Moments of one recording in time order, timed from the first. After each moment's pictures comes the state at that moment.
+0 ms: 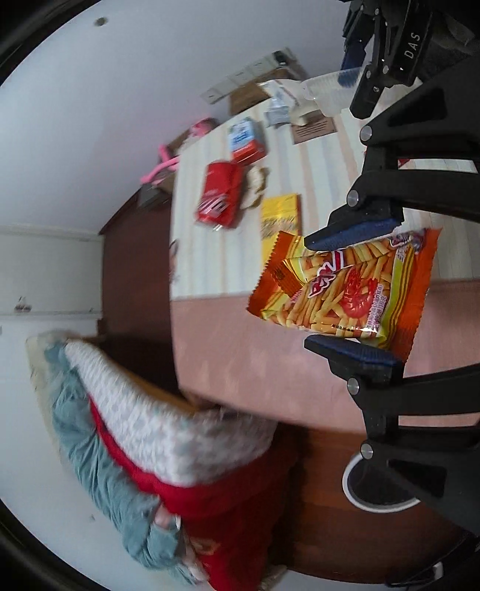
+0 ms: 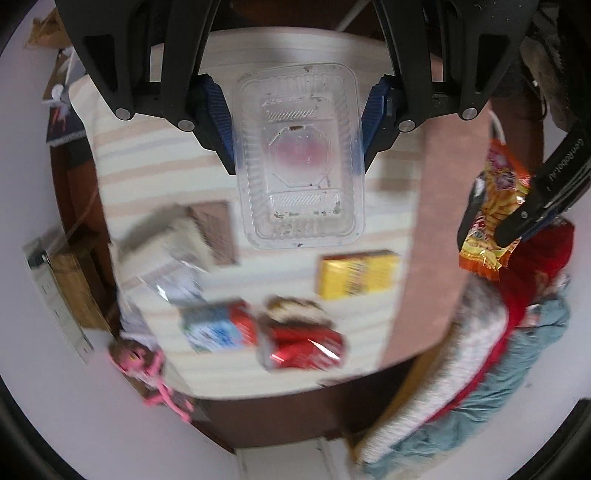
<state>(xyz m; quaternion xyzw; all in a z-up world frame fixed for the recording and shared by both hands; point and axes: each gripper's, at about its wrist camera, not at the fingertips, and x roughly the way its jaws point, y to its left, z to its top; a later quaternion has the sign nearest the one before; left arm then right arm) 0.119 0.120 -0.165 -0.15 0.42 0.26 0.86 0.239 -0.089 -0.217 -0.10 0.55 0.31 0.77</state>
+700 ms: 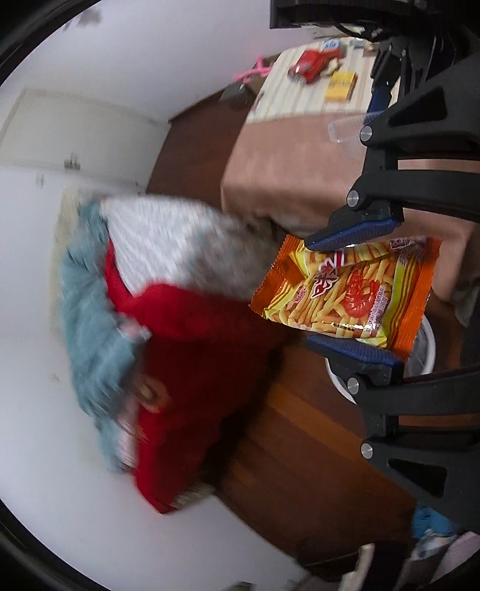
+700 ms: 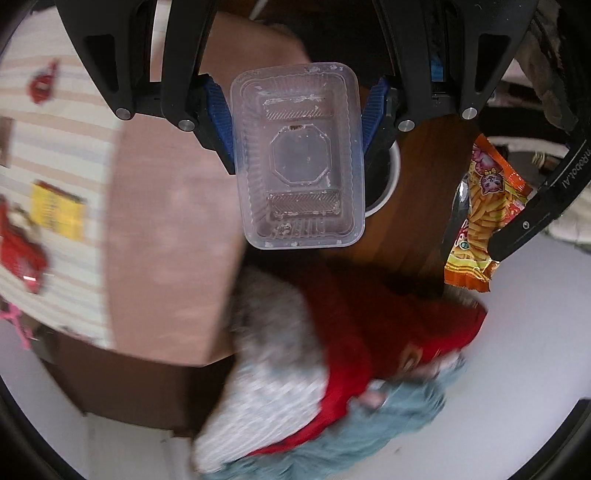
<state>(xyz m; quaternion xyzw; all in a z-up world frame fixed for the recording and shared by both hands) -0.135 0.306 -0.134 -0.25 0.35 0.44 0.79 0.034 0.185 -0.210 -0.17 0.53 0.51 0.66</state>
